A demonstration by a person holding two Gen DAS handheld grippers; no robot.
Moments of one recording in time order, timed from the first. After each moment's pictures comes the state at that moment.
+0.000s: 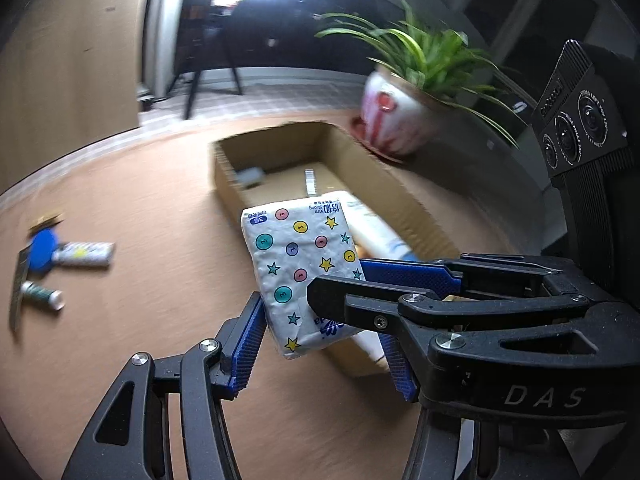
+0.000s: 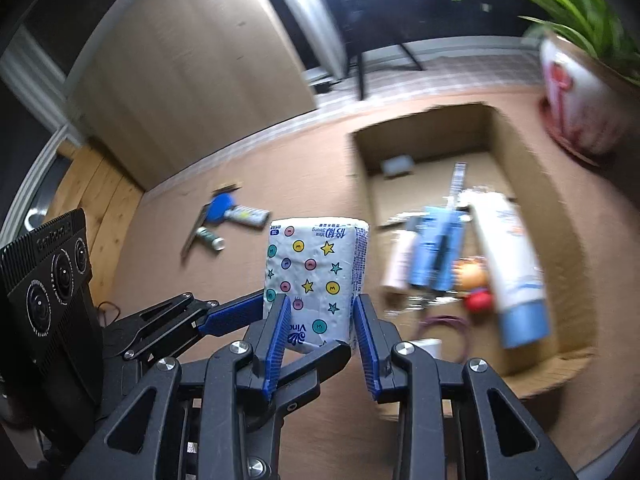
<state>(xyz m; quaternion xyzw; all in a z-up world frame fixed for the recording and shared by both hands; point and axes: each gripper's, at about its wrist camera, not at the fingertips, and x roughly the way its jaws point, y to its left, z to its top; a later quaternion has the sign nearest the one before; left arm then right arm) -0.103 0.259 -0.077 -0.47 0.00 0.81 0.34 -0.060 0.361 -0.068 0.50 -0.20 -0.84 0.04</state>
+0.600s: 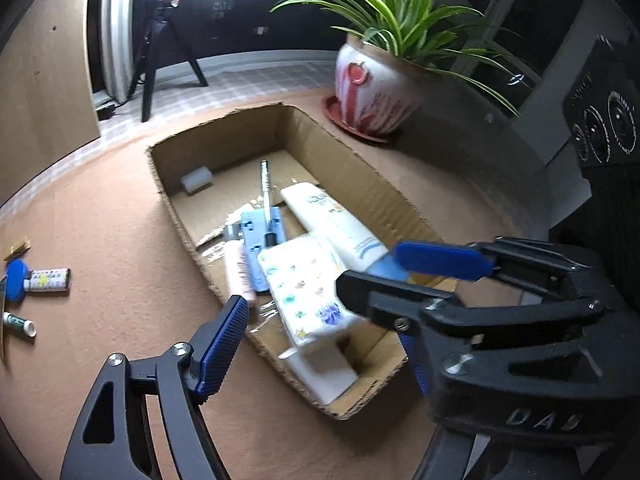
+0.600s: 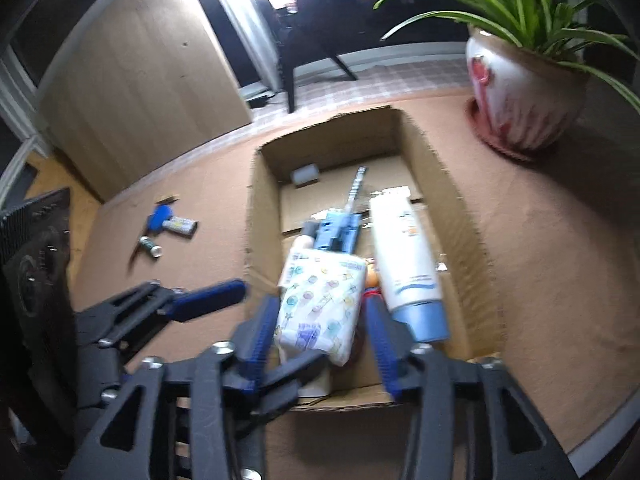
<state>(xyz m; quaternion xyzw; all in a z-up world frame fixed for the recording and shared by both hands) -0.107 0.320 -0.090 -0.49 0.04 0.80 0.34 -0.041 0.408 -0.071 0.49 -0.17 -0.85 -0.02</state>
